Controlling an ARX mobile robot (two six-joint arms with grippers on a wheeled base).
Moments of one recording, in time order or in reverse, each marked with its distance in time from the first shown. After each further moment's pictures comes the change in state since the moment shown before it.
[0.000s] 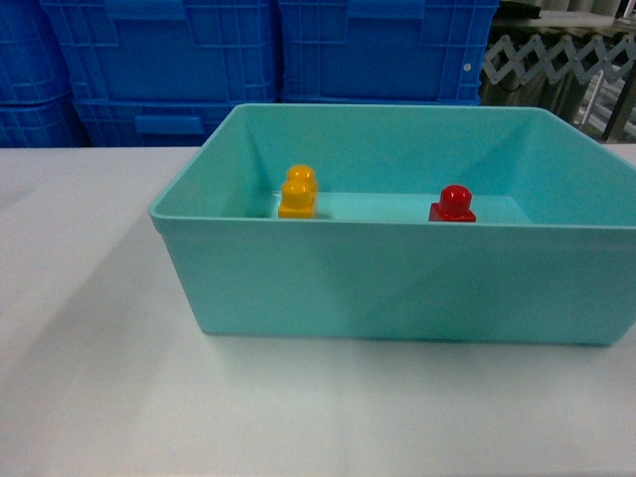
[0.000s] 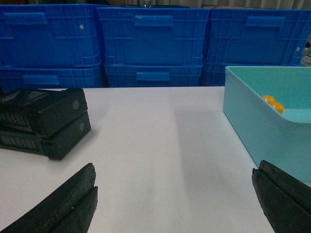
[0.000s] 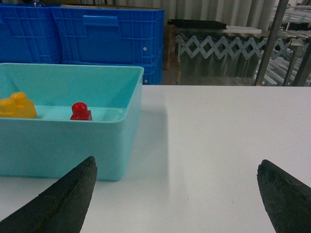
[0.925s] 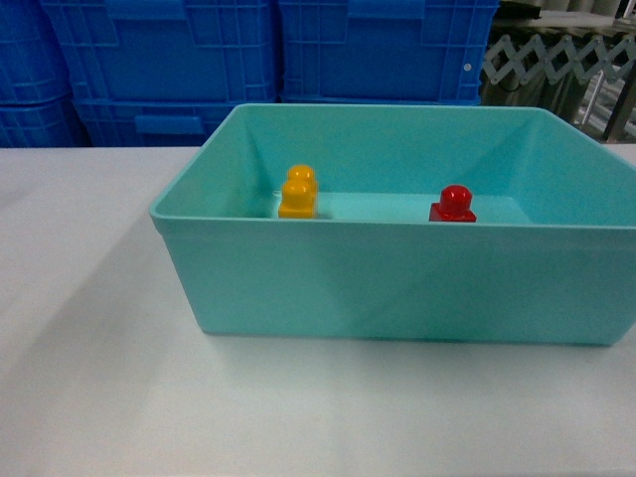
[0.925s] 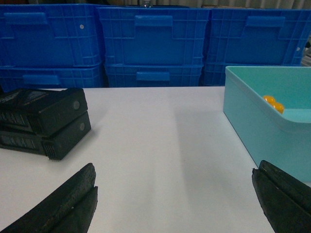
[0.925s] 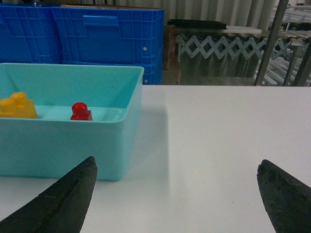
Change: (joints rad) left arm 0.000 0.000 0.000 0.000 0.000 0.000; right arm 0.000 0.000 0.000 0.000 0.000 0.000
